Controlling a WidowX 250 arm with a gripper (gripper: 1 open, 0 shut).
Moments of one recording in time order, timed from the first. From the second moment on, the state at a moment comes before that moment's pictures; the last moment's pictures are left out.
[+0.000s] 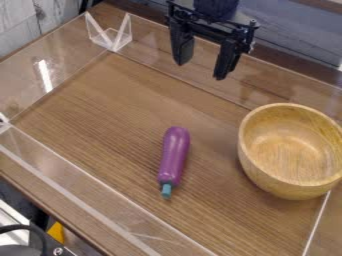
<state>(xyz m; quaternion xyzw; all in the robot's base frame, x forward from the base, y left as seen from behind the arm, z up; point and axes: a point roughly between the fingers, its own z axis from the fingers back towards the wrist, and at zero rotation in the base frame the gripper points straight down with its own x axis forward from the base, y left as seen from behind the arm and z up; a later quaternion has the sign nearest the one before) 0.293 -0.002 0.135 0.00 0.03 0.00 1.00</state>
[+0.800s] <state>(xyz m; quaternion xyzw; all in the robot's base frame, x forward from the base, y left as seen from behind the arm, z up) 0.256 0.005 0.085 -0.02 0.06 -0.04 1.00</state>
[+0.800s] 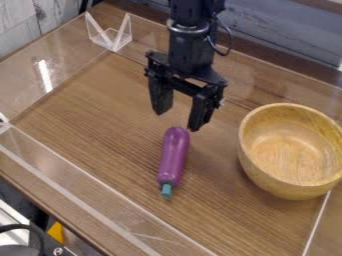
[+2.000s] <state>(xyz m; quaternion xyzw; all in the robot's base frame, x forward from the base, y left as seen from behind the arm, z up) 0.234 0.022 0.053 -0.05 0.03 0.07 1.00</state>
